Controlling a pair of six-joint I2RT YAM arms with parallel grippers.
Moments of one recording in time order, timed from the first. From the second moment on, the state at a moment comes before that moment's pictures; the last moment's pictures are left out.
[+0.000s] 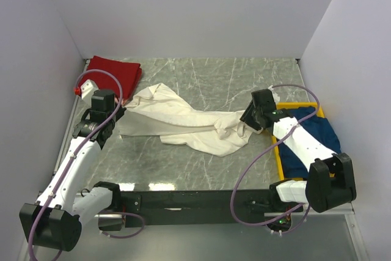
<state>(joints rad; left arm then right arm) -0.17 0.97 0.86 -0.47 -0.38 -0.83 0.29 1.28 0.86 -0.49 0.14 0.80</state>
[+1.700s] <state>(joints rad) -0.12 0.96 1.14 -0.58 -0.40 -0.76 0.05 0.99 1.24 -0.62 -0.01 0.88</state>
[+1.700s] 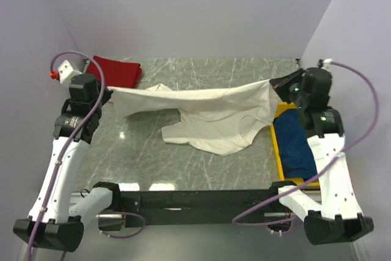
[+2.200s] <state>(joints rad) -0.12 0.83 1.59 -0.71 -0.38 -0.74 -0.03 0.91 1.83 -0.90 -0.07 0.83</state>
